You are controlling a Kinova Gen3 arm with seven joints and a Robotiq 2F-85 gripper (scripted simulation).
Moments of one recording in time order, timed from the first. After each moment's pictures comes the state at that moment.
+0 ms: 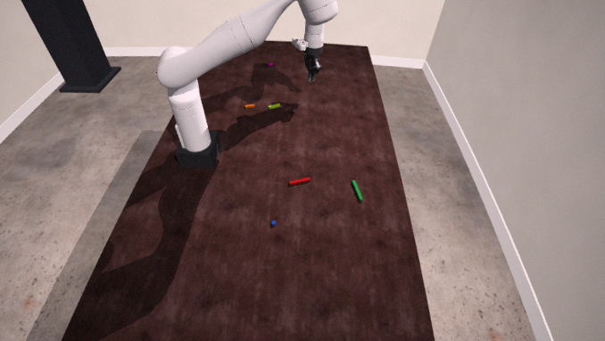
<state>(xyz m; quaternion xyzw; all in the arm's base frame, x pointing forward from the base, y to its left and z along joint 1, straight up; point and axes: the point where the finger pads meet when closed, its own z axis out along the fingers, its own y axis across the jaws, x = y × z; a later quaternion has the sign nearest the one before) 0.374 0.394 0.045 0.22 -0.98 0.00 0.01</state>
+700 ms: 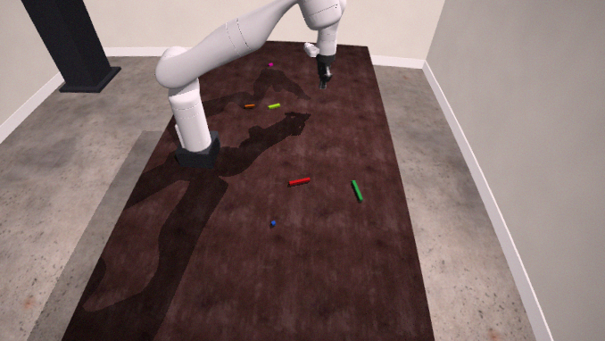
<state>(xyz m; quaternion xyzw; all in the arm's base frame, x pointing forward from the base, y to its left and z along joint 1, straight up) 0.423 0.335 0.048 0.15 -0.99 0.00 0.00</state>
